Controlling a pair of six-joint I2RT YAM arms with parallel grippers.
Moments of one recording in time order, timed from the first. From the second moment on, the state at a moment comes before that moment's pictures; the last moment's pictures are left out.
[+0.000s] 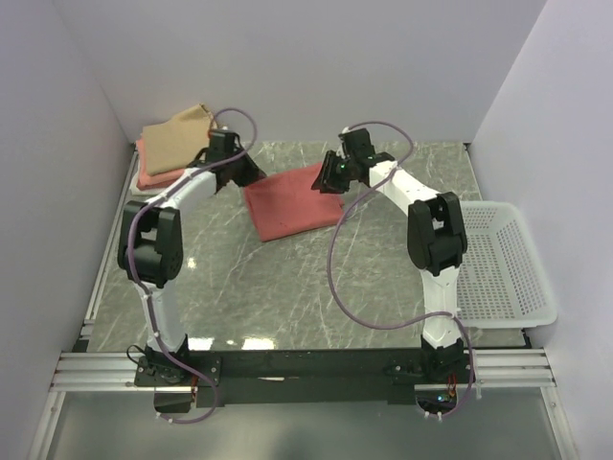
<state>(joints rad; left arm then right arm) -0.21 1.97 1.52 -0.22 0.19 -0.82 0.35 2.15 1.77 -0.43 -0.36 0.59</state>
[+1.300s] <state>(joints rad) -0.39 1.75 1.01 -0.23 0.18 -0.78 0.51 1.72 0.97 -0.29 -0.28 0.69</state>
